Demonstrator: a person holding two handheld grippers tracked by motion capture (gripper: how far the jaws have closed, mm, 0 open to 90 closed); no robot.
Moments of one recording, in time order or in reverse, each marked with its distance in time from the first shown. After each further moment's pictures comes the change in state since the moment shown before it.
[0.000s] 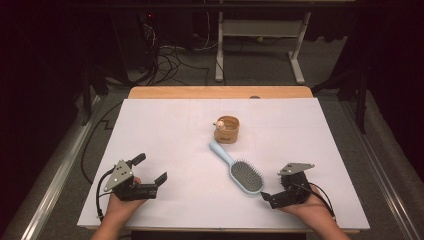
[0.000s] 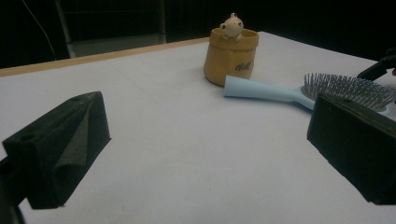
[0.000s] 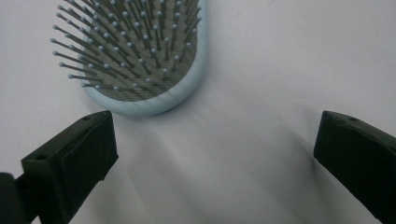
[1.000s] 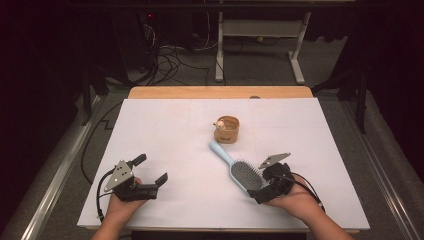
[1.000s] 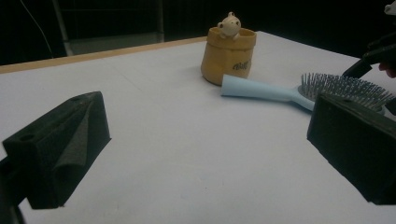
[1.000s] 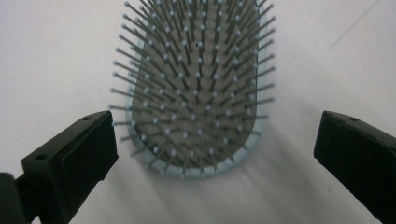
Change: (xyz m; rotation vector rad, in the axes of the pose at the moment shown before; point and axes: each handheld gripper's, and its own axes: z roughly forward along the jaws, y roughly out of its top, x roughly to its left) left arm -0.002 -0.001 -0.001 0.007 -0.003 -0.007; right arm 0.023 0.045 0.015 0.129 0.037 -0.080
